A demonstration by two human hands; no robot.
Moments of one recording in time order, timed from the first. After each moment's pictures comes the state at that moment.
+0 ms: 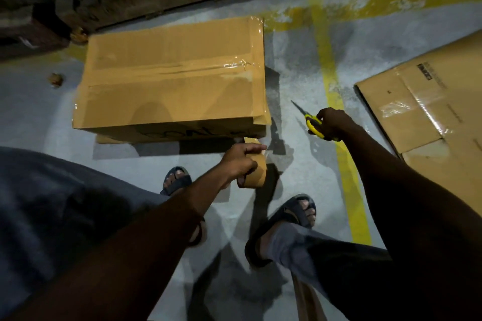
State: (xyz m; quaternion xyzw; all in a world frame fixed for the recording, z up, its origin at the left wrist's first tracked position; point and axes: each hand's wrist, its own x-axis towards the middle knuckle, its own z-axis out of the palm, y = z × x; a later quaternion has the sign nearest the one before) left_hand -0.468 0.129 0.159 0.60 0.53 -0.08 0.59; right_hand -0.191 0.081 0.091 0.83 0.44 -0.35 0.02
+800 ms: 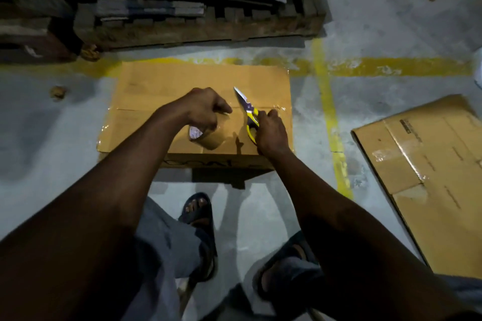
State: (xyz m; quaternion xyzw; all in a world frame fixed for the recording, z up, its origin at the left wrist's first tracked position) left_hand -0.540 0.338 0.313 0.84 0.41 -0.17 0.33; right_hand -0.382 0.235 0.147 0.84 0.50 -0.14 -0.16
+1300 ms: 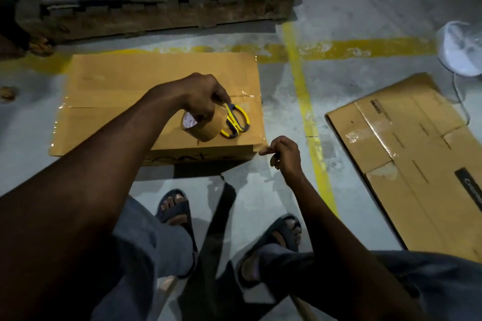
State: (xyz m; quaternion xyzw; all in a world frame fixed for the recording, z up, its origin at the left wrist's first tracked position) left_hand -0.470 0.324 0.303 0.88 0.31 -0.21 0.30; right_hand -0.335 0.108 0.151 0.74 0.13 -0.40 -0.52
